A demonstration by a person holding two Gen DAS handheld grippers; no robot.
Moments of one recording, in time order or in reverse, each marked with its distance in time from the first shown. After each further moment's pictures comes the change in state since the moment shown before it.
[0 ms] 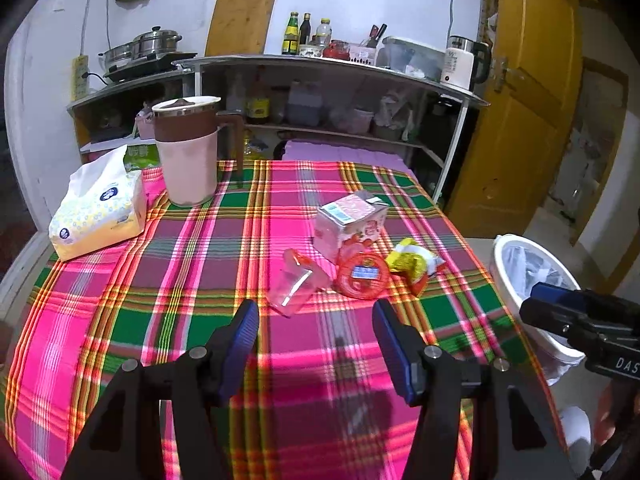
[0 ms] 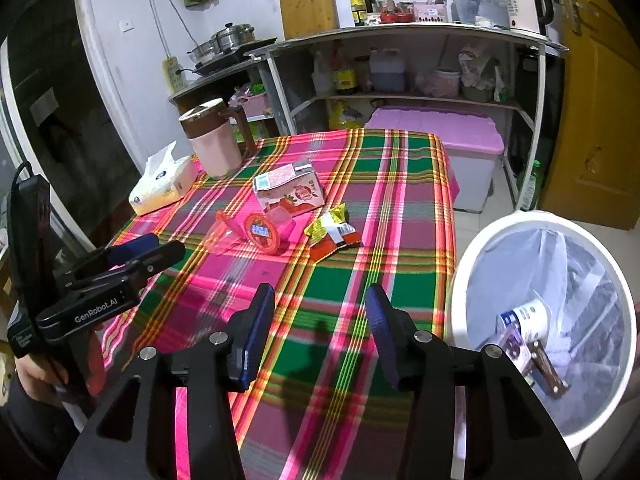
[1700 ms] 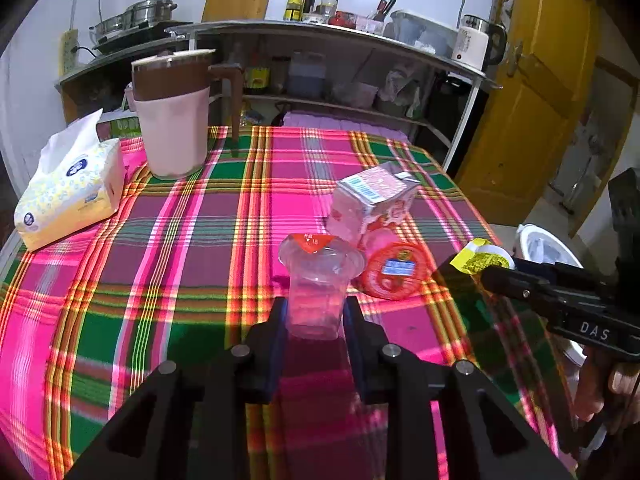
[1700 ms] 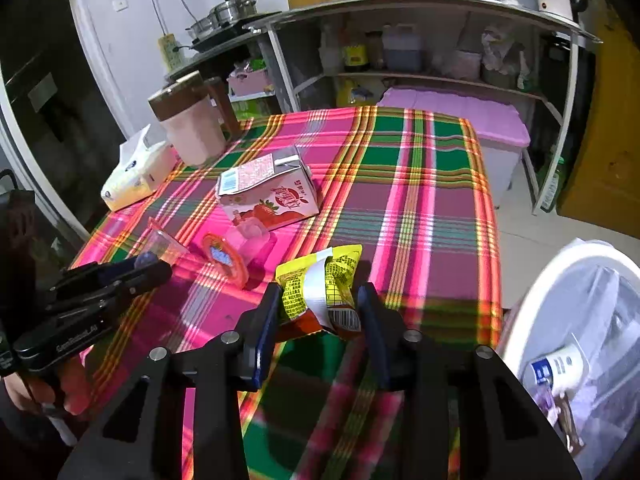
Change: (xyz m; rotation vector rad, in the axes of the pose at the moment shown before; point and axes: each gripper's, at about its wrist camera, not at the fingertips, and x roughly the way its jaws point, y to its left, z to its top) left arm 0.045 0.013 0.003 -0.026 0.086 -0.030; right arm 0.077 -0.010 0.030 -0.019 0.071 0.026
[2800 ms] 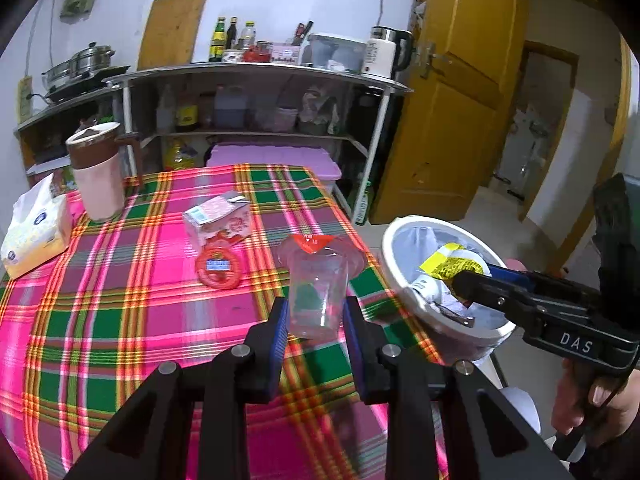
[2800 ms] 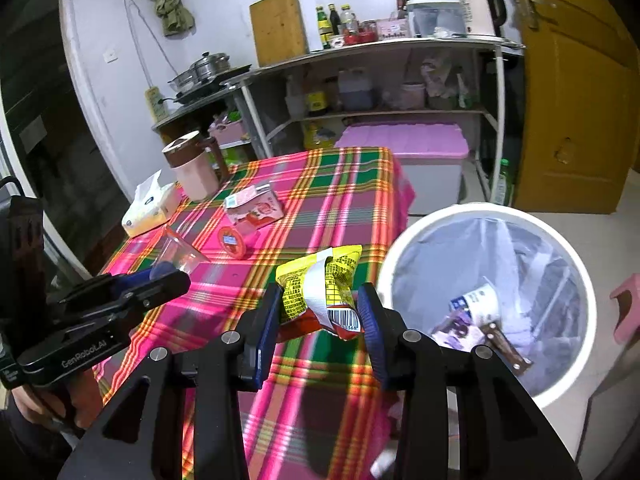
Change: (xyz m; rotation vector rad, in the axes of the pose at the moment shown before) left arm -0.077 -0.118 -0.022 0.135 -0.077 -0.166; right arm -0.135 -0.026 -0.062 0.100 -0.157 -0.074
